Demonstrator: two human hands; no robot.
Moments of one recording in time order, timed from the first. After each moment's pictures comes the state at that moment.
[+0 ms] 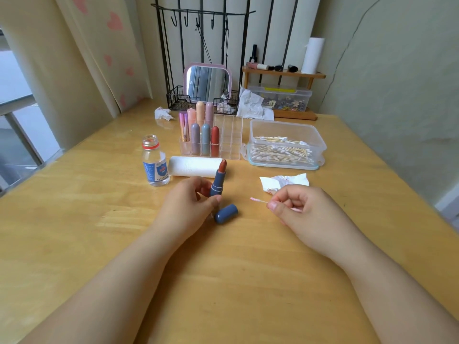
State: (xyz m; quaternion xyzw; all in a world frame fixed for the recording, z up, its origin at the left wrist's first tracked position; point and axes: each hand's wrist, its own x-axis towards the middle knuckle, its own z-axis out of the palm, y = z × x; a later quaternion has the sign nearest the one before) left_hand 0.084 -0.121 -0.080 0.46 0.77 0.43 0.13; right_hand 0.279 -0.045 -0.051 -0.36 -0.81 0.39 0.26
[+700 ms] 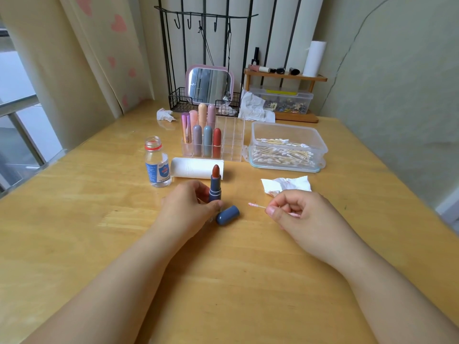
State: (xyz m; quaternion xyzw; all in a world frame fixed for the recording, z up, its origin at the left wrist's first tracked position) left_hand 0.084 -0.123 -0.077 0.42 0.80 0.40 0.15; right_hand 0.276 -0.051 -0.049 -0.36 -0.81 0.39 0.25
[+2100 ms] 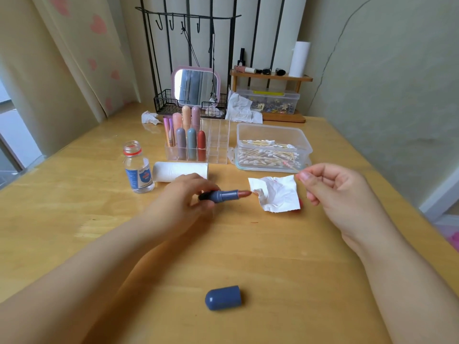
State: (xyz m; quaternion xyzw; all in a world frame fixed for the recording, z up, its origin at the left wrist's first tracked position) left_hand 0.073 -0.108 -0.071 0.65 0.68 0.33 0.06; right_hand 0.309 -0.016 -0.027 -0.37 -0.70 0.44 0.43
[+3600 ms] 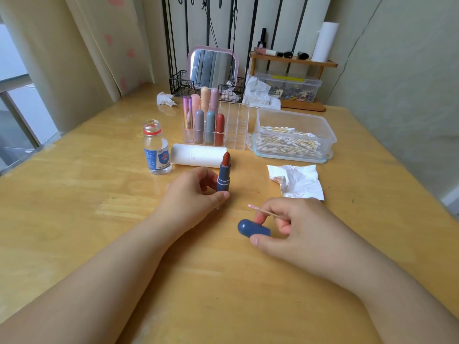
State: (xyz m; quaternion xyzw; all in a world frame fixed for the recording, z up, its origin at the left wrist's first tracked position) left_hand 0.080 -0.121 -0.082 0.46 0.76 0.42 0.16; right_hand 0.274 -0.081 -0.030 -0.33 -0.89 0.29 0.08
